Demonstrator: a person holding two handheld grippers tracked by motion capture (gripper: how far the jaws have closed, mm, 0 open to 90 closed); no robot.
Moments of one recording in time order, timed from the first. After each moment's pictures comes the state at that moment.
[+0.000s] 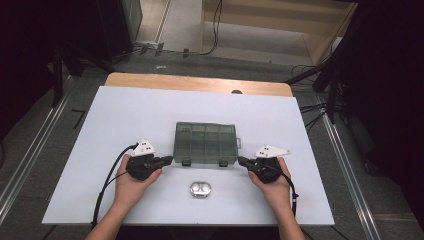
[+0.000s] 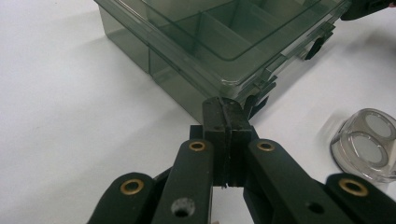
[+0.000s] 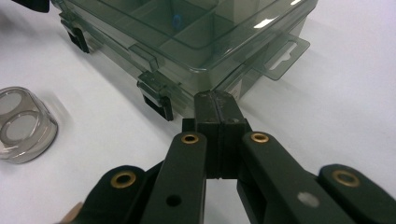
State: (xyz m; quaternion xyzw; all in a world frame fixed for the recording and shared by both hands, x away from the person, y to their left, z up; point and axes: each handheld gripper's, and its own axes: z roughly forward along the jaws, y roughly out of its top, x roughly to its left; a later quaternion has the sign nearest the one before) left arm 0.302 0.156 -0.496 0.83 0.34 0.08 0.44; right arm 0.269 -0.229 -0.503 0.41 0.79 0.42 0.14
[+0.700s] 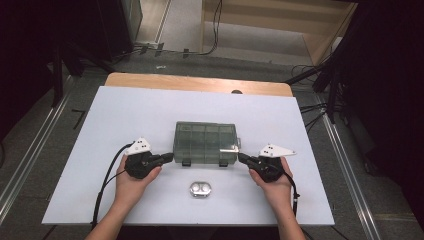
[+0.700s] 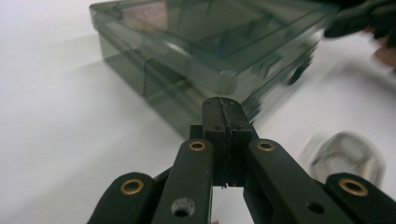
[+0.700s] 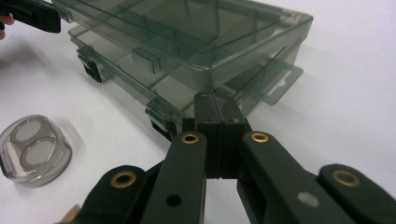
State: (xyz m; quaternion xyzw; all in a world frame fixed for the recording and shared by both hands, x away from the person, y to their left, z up) left arm 0.303 0.160 -0.488 0.79 0.34 0.06 0.50; right arm 0.269 -0.233 -0.500 0.41 0.77 0.47 0.15
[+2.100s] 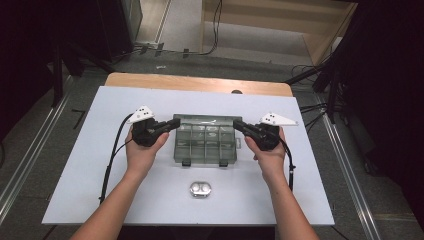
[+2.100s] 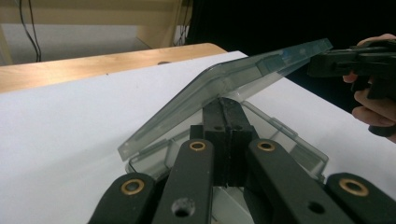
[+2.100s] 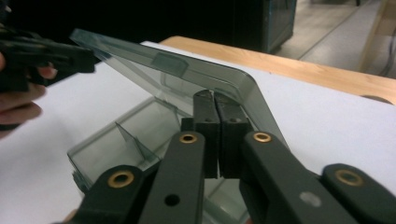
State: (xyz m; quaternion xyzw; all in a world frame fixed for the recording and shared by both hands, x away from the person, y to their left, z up) left arm 0.364 0.138 -0.441 0.74 0.34 0.10 0.57; right arm 0.333 -0.225 -0.447 0.40 0.71 0.56 0.16
